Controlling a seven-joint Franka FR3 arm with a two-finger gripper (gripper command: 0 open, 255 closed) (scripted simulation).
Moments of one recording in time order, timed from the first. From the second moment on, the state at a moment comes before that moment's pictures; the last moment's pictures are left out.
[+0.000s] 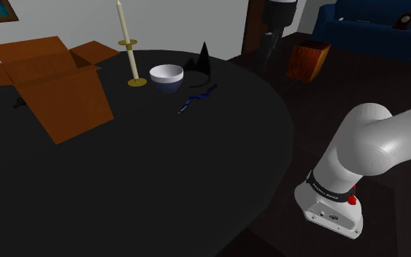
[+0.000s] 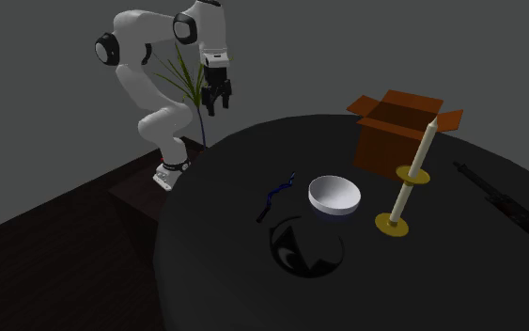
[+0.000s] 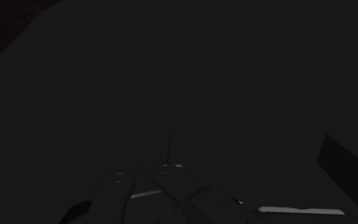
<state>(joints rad) -0.02 -0.81 0.07 -2.34 -0.02 1.56 -0.10</state>
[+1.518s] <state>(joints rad) 0.18 -0.16 -0.30 -2.20 0.04 2.13 -1.11</state>
